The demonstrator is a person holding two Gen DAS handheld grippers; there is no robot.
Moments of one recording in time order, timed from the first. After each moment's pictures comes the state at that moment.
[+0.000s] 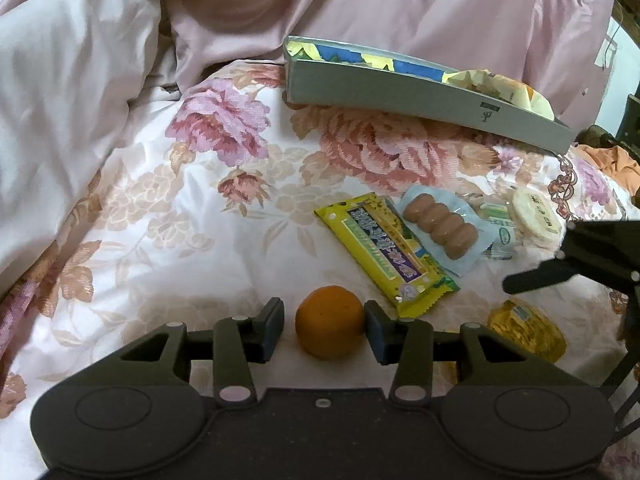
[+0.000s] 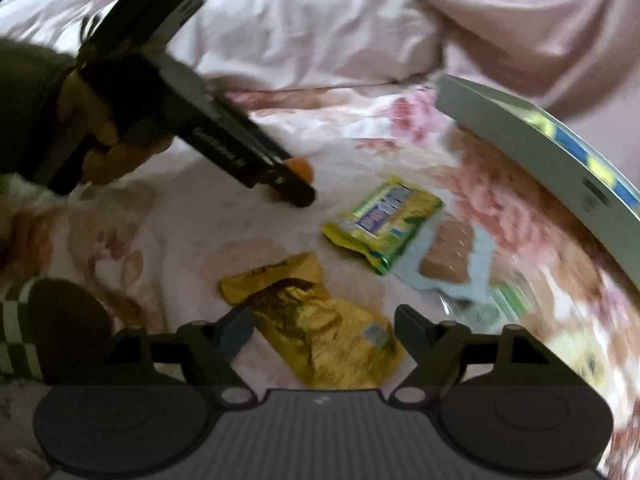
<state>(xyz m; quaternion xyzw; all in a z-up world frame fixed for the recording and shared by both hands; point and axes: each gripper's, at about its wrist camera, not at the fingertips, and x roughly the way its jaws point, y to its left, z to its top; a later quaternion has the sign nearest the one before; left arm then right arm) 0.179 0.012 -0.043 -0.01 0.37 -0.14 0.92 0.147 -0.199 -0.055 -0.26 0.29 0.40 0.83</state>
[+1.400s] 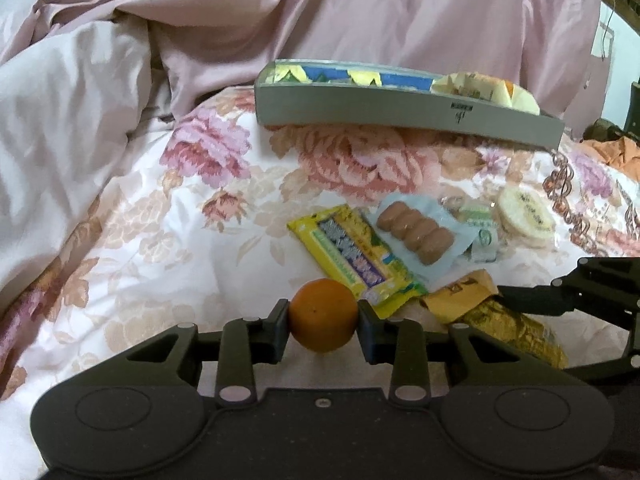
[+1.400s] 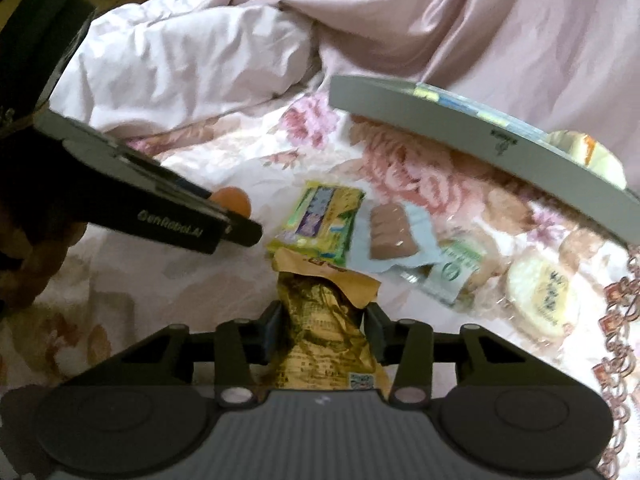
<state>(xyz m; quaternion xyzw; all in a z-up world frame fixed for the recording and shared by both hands) 0.157 -0.023 -0.035 0.02 0.34 -0.11 0.93 0.125 -0.187 -0.064 -0.13 0.28 0.22 0.93</state>
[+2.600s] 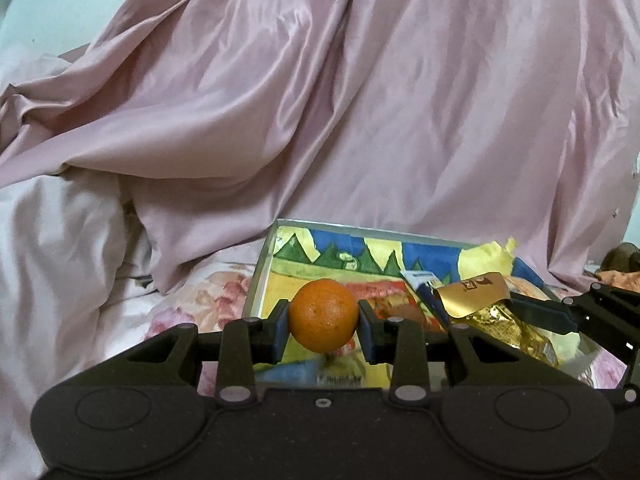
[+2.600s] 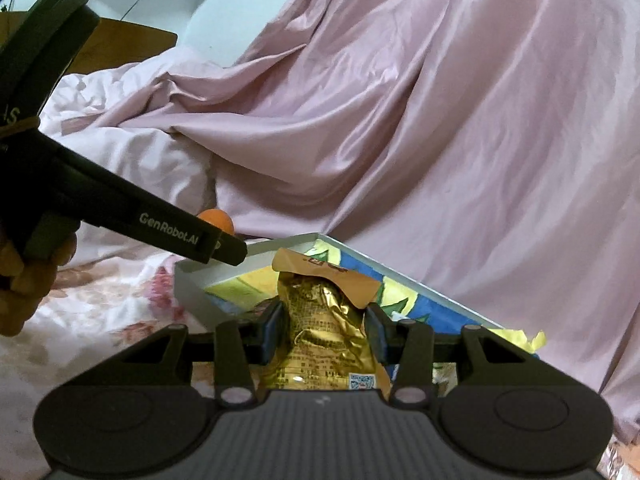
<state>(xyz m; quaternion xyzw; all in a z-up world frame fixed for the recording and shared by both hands) 0.303 -0.048 0.068 -0.04 0.23 -0.09 0.97 0.256 -0.220 0.043 -0.17 0.13 0.17 0.96</state>
